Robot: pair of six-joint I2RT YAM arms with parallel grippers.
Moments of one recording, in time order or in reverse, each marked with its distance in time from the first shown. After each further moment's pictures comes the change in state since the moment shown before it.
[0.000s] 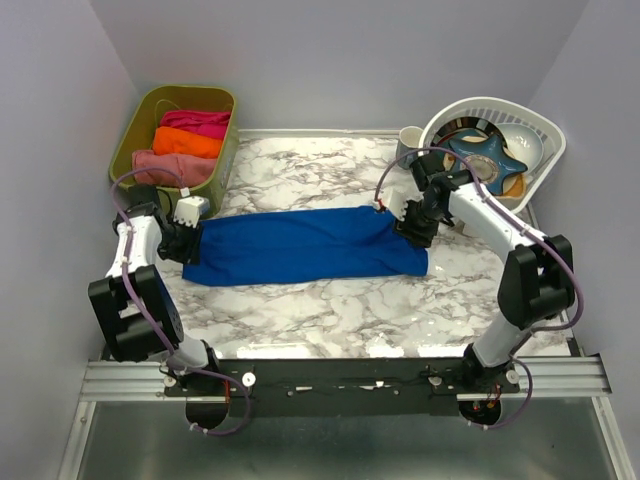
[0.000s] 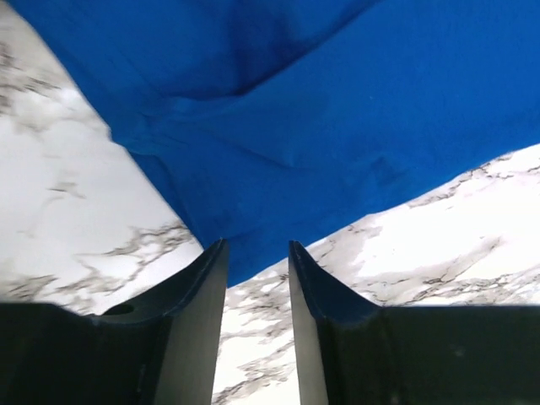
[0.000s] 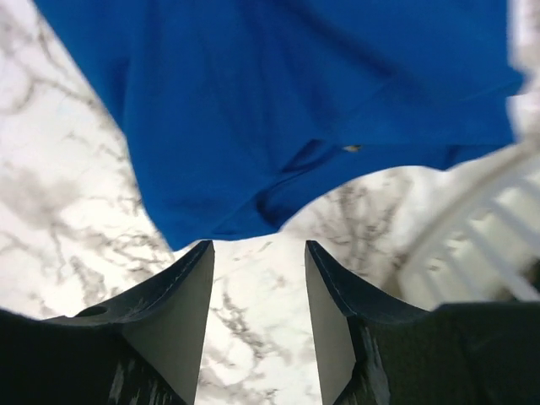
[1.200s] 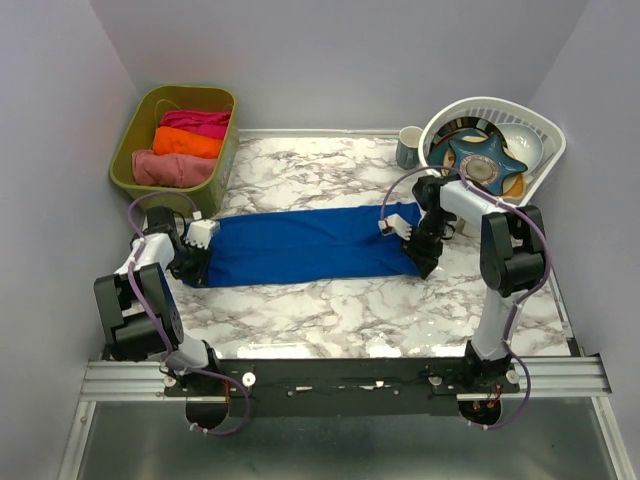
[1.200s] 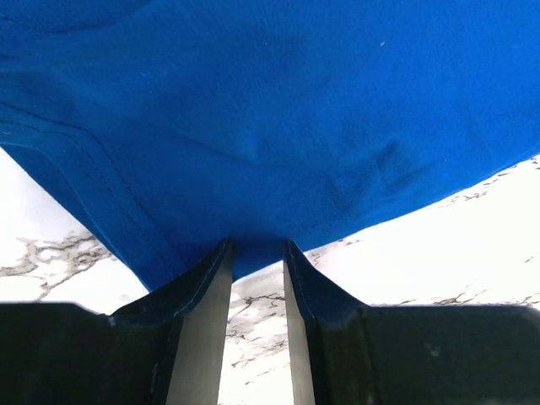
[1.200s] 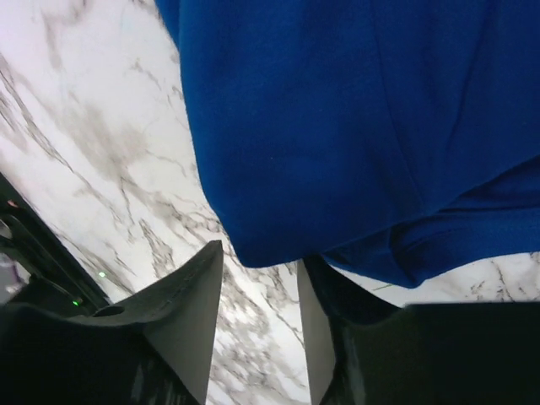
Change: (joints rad) left arm -0.036 0.011 -0.235 0.162 -0.051 -0.043; right arm -0.094 0.263 -0.001 -0.242 -0.138 -0.099
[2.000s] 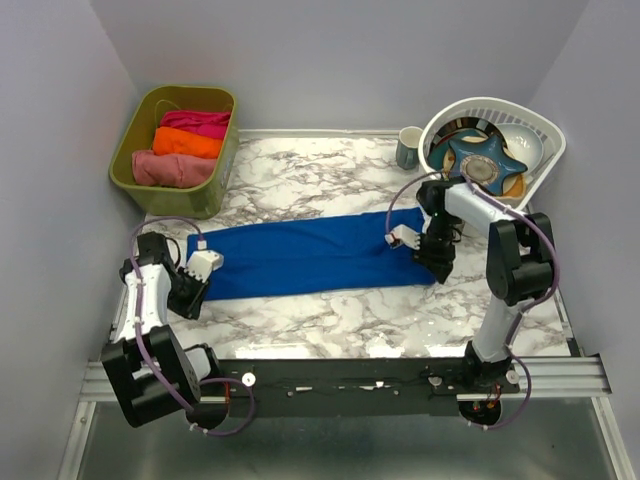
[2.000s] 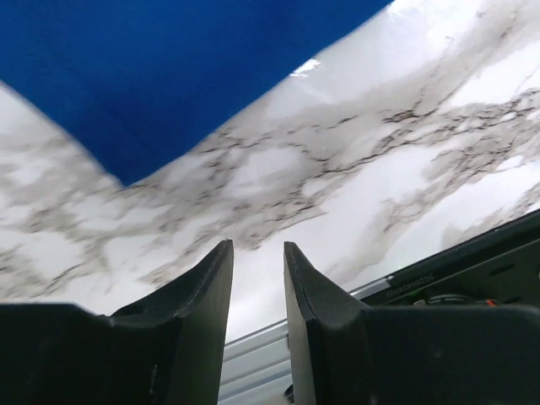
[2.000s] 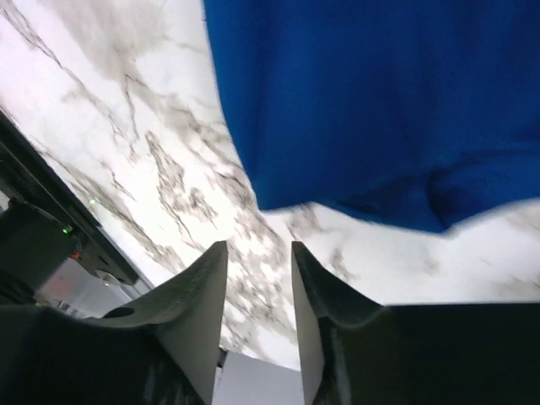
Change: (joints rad) left arm 0.064 -0.348 -0.156 -0.317 -0.062 0.271; right arm -0.003 -0.079 -0.069 -0.084 0.156 -0.091
